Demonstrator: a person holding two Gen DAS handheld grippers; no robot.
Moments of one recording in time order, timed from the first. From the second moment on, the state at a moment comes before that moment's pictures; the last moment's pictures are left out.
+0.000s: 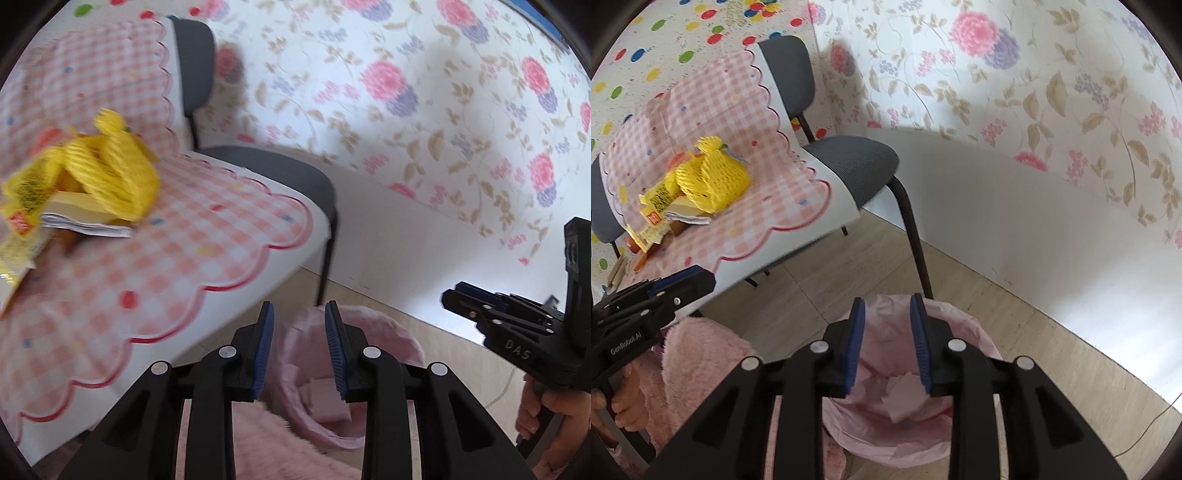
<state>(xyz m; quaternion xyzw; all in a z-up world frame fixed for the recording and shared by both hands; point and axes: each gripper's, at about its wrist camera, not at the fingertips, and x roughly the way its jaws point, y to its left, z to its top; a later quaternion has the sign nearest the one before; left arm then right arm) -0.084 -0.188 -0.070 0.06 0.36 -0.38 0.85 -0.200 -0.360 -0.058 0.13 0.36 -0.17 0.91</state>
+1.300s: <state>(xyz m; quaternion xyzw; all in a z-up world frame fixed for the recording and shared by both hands) 0.014 0.009 -0.039 -0.03 0.33 -0.10 0.94 0.029 -0.216 -0.026 -0.02 0.32 0.06 0.95</state>
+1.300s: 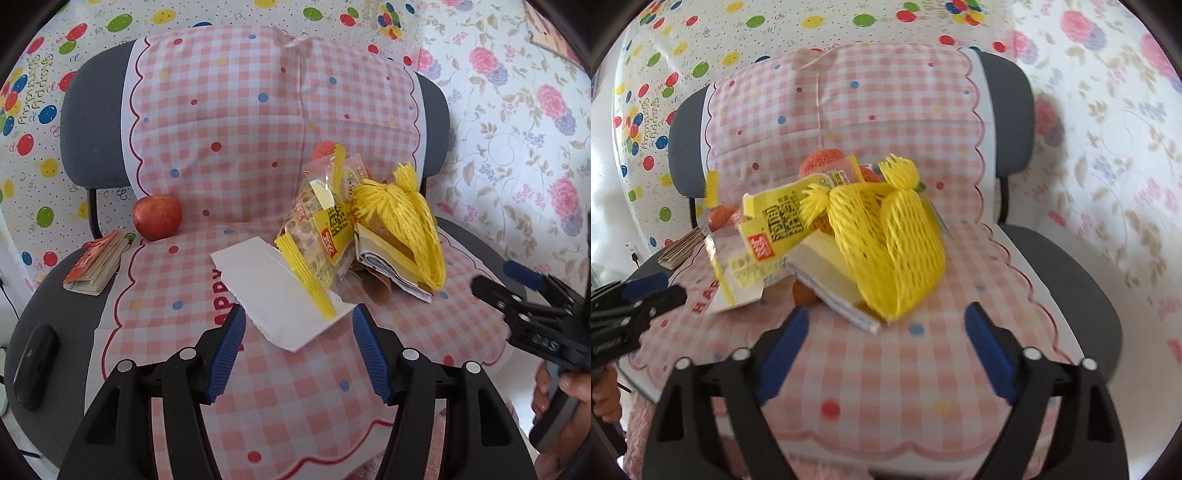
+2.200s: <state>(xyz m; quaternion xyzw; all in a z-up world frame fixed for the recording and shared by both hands) 0.018 0.029 -0.042 -0.03 0.33 -0.08 0.94 0.057 -0.242 -0.001 0.00 0.29 0.01 0.96</state>
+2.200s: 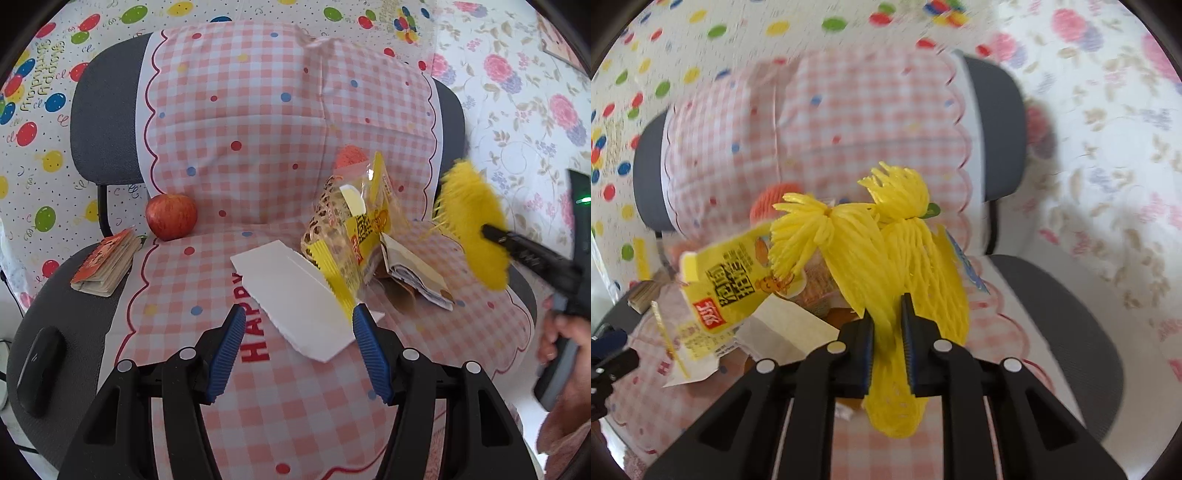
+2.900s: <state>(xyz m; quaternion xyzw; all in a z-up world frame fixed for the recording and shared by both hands) 0.047 -0.011 -0.080 0.01 0.38 -0.10 0.92 -0.012 -0.231 -0.002 0.03 0.30 0.03 0.95</state>
